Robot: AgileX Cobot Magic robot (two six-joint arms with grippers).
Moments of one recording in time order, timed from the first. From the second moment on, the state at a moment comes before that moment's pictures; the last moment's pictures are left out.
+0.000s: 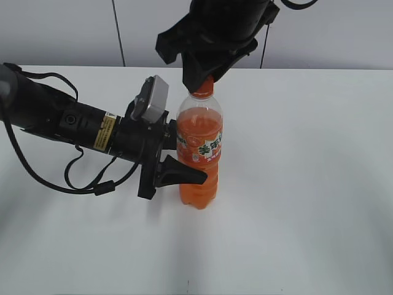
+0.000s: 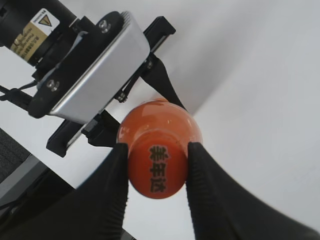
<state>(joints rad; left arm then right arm) -0.34 2.14 -1.11 1.65 -1.03 -0.71 0.73 1.85 -1.77 0.06 1.22 -0.04</state>
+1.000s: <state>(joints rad) -0.34 2.14 -1.11 1.65 -1.03 -0.71 0.73 1.85 -1.78 0.06 1.23 -1.19</state>
